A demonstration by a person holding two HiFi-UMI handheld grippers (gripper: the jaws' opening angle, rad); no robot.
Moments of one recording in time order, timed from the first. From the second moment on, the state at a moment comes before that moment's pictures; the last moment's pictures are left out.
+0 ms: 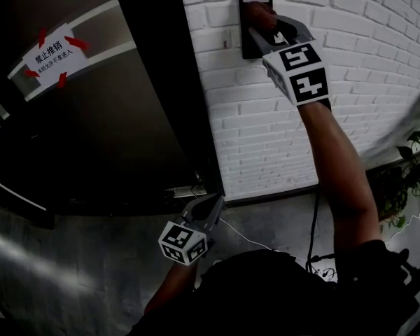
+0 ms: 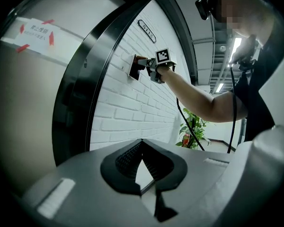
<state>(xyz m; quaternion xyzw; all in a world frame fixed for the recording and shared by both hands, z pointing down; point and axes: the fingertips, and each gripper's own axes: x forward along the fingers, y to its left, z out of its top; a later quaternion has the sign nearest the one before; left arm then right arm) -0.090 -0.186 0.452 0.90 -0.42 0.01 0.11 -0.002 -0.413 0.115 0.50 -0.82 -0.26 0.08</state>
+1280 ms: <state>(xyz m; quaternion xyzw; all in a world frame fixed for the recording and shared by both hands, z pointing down) -0.086 -0.182 0.452 0.90 -0.42 0.02 0.11 -0.002 -0.413 0.201 0.49 -0.83 -0.23 0.11</state>
